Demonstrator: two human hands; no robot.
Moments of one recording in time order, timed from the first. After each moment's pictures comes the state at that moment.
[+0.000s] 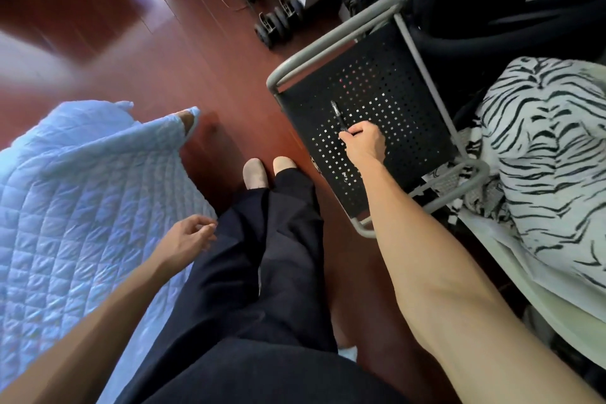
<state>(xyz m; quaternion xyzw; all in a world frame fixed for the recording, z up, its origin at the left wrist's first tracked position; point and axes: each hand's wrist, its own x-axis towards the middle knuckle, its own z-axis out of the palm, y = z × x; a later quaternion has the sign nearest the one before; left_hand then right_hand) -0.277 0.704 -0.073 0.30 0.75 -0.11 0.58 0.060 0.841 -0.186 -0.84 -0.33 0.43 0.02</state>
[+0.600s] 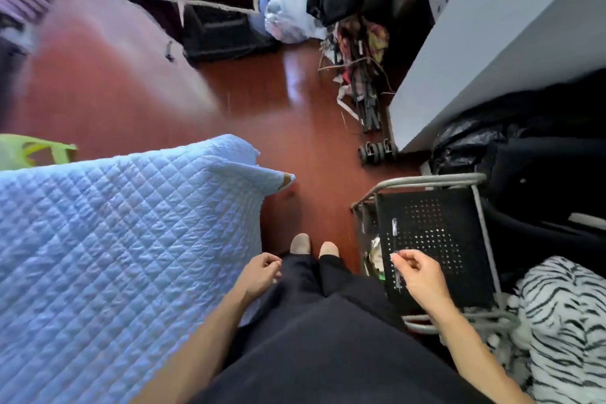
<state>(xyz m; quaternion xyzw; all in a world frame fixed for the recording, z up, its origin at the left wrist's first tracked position) -0.298 0.614 0.012 0.19 0.79 0.15 0.56 0.018 0.761 0.006 -0.69 -0.53 0.50 0.03</state>
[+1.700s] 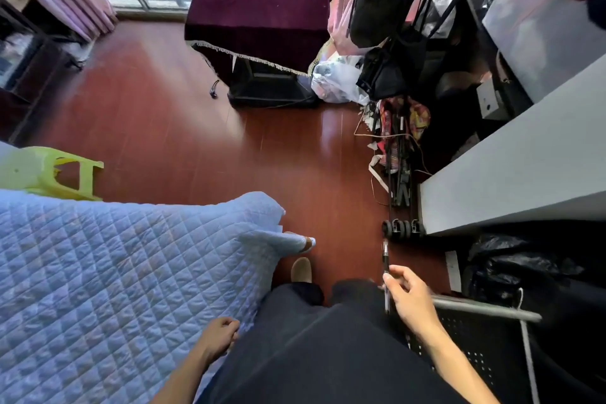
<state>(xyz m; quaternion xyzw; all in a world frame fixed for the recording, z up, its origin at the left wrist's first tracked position) -0.482 0.624 0.001 0.04 0.83 0.13 0.54 -0.202 0.907 0.019 -0.61 -0.58 0.54 0.04</state>
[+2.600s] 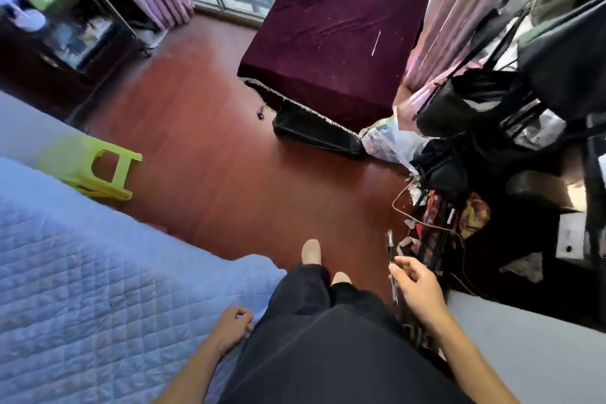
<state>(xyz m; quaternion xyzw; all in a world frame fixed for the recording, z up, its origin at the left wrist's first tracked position) -0.651 0.920 0.028 -0.10 0.82 0.22 0.52 -0.485 1.267 0.037 -0.49 -0.67 0.55 -0.06</state>
